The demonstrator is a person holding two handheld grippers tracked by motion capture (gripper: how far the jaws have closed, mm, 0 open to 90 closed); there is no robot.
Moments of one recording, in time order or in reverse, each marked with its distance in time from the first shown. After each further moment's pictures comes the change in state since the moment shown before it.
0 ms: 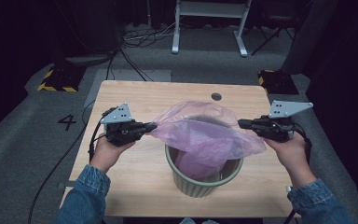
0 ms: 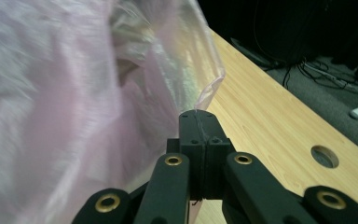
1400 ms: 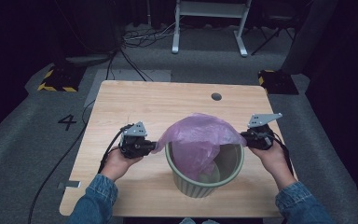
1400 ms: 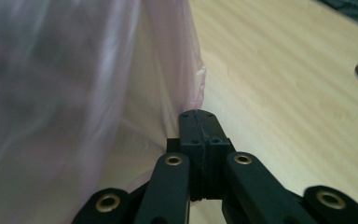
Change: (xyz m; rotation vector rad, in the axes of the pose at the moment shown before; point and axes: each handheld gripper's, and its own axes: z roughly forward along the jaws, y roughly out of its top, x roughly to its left) left arm -0.001 -0.063 0.045 0.217 -0.038 -0.087; right arm -0.012 -0.072 0.057 0.184 0.017 0.127
